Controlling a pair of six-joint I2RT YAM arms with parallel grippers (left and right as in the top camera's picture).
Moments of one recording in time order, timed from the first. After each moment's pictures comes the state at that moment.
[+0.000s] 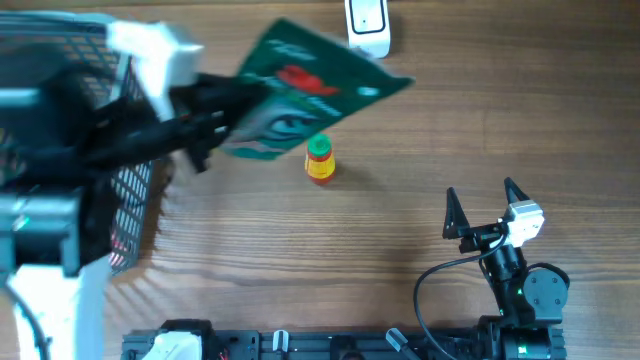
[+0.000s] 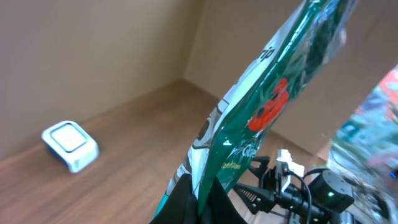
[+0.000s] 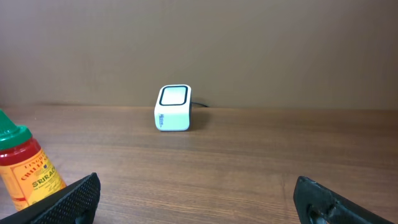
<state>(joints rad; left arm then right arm) -0.07 1.19 1.61 -0.78 0.98 0.01 -0.02 0.01 0.01 0.01 -0.22 0.06</state>
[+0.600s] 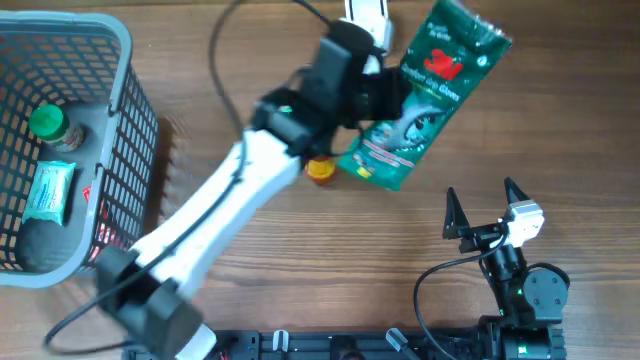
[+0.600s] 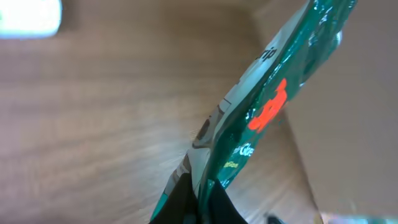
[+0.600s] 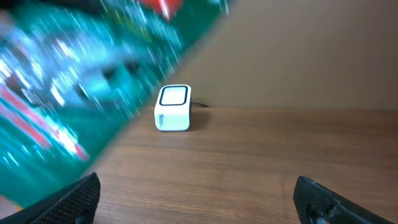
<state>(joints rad) -0.66 1.69 1.61 -0.49 0.28 -0.66 -0.02 0.01 0.01 0.01 -0.22 0.06</state>
